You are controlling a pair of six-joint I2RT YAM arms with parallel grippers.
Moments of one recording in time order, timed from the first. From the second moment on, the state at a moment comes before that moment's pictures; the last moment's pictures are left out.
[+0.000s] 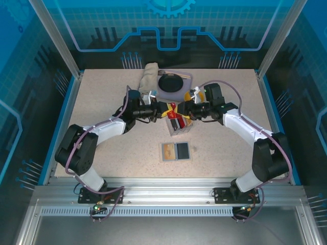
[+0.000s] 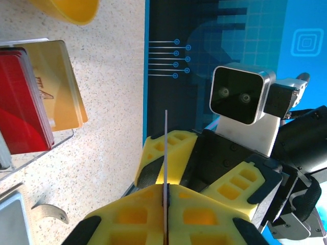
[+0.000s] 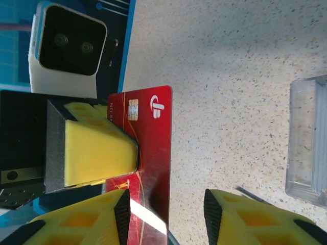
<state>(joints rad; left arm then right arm) -0.40 1.66 0.93 0.45 0.82 -1.33 0.35 1.54 1.09 -0.27 -0.79 0.68</state>
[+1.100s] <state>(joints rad) -0.44 1.52 0.90 -0.13 0.62 -1.02 0.45 1.38 1.01 -0.56 -0.40 0.55</state>
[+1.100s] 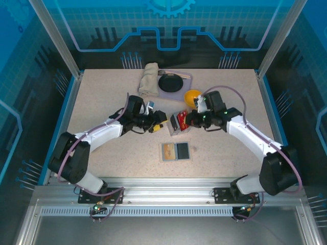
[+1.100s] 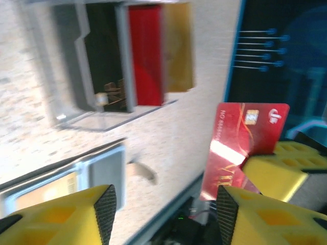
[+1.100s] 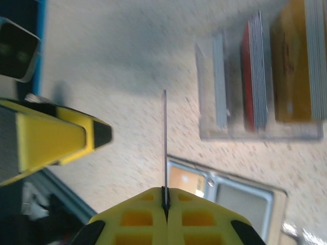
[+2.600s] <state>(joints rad) -0.59 1.67 0.81 -0.32 0.46 -0.90 0.63 1.34 0.76 -0.59 -0.11 0.64</state>
